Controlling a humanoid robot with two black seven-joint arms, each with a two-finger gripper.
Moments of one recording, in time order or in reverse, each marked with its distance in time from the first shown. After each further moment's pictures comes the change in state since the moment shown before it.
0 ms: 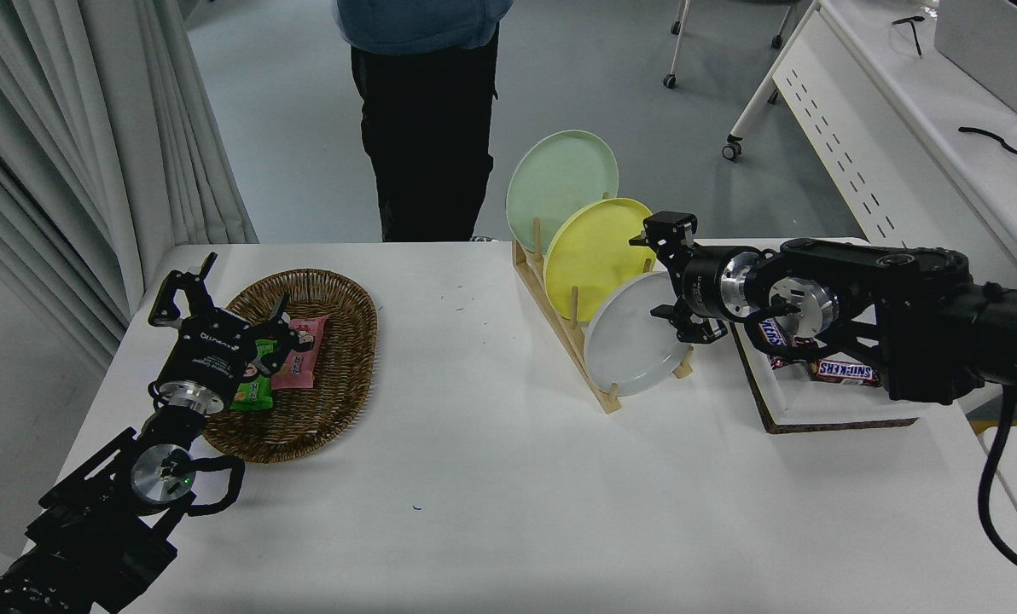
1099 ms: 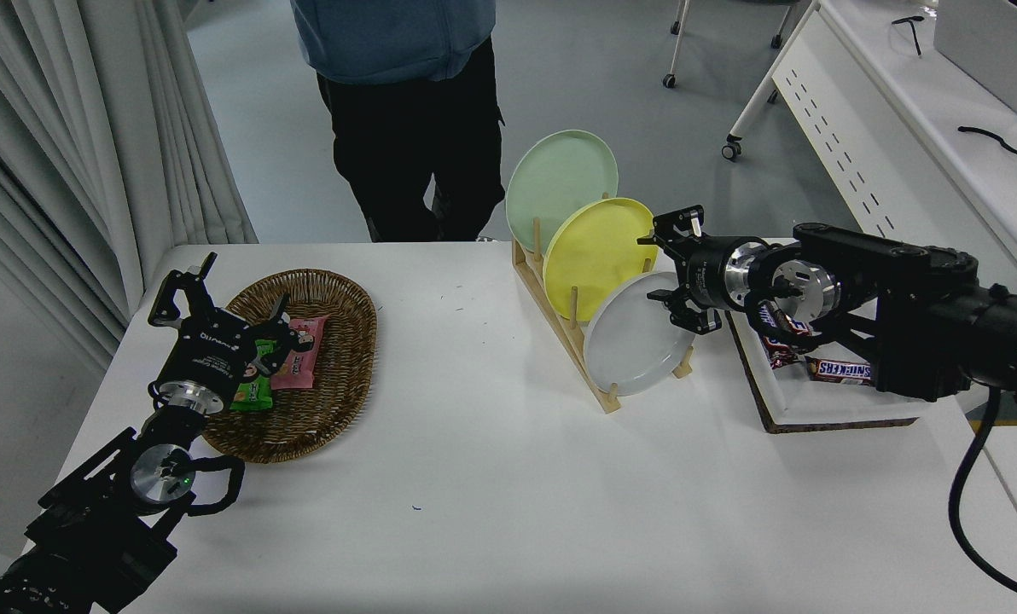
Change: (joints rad) left arm 0.000 0.000 -0.001 0.000 0.000 0.000 0.000; right arm -0.047 0.002 0.130 -0.051 0.005 0.003 -0.042
